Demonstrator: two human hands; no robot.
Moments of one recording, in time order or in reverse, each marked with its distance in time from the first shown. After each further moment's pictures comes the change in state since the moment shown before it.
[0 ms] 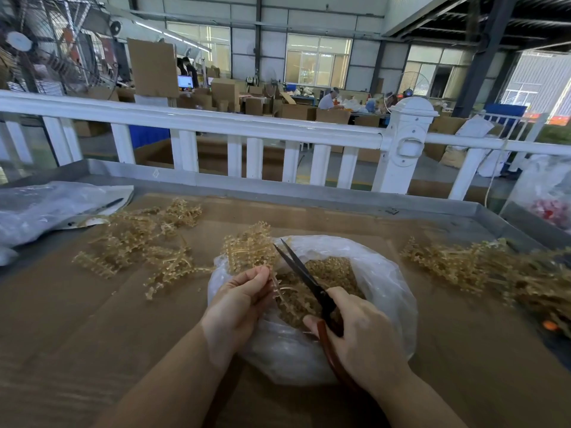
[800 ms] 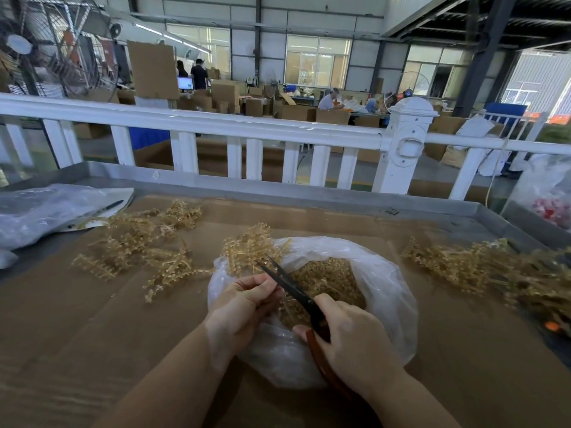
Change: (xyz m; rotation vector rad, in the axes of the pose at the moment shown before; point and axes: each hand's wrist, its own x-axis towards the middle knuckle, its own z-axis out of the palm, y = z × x) left_hand -0.004 0.000 0.000 0.081 -0.061 -0.021; right_hand 0.003 -0.004 0.002 -0.070 -0.169 -0.042
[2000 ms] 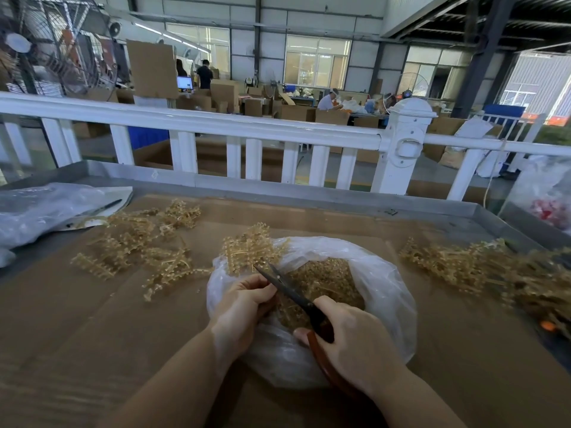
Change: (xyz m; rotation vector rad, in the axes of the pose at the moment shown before) left_hand -0.002 -0.004 0.001 0.125 -0.024 0.041; right_hand -0.001 0.004 -0.002 0.027 -0.032 0.019
